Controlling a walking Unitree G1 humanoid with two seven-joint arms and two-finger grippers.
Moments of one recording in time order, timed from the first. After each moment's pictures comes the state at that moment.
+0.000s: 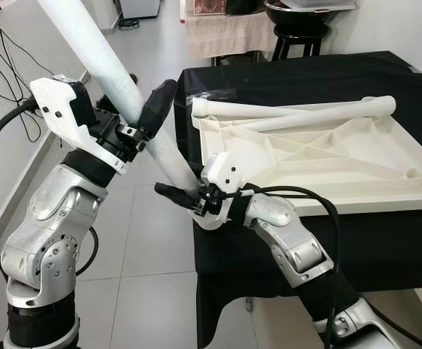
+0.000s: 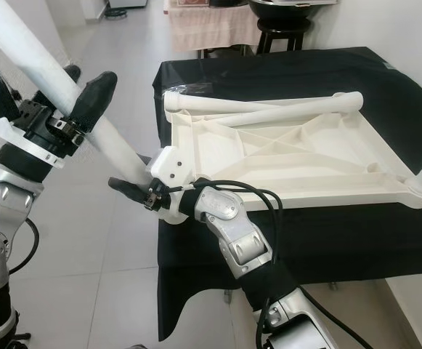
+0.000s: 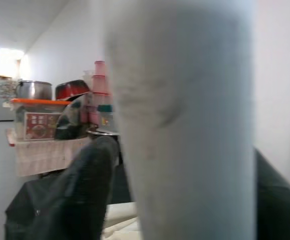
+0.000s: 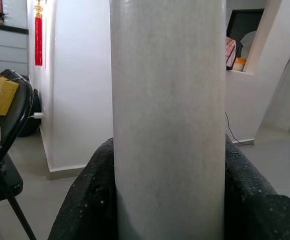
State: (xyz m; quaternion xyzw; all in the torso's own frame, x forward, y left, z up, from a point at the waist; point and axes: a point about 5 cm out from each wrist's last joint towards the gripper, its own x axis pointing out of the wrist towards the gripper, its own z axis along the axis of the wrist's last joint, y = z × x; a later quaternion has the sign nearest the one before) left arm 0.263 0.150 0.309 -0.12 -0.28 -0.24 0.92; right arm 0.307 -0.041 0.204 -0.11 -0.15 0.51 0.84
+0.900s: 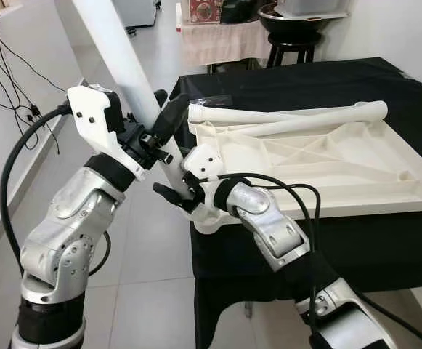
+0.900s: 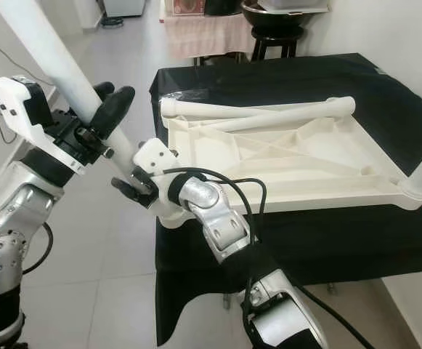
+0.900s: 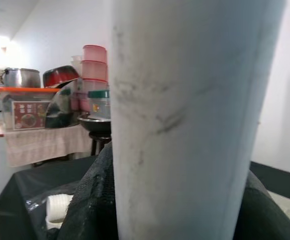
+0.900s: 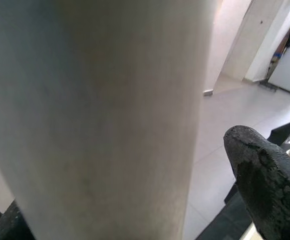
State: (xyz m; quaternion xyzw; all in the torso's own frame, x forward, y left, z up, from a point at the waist) left arm 0.272 0.129 0.298 -0.09 -0.25 -0.30 0.92; right arm 0.338 -0.019 0.198 -0.16 -0.05 0.41 0.90
